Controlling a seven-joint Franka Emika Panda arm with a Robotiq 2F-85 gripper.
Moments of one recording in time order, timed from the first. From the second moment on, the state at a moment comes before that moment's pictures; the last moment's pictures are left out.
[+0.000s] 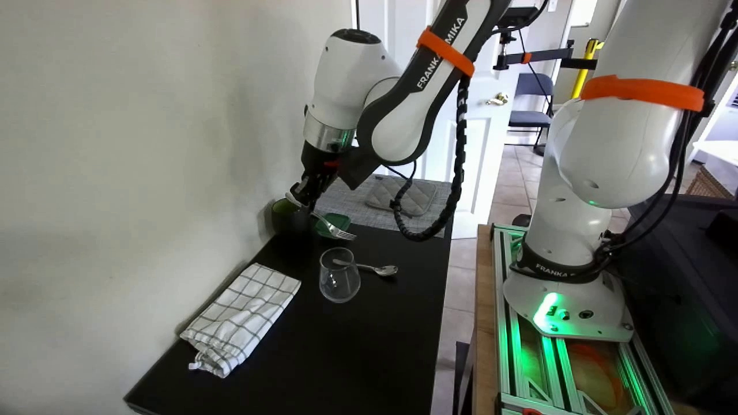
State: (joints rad) arm -0.04 -0.20 0.11 -2.75 -0.22 2.97 0.40
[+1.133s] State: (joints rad) arm -0.39 -0.22 0.44 -2.74 -0.97 3.10 1.16
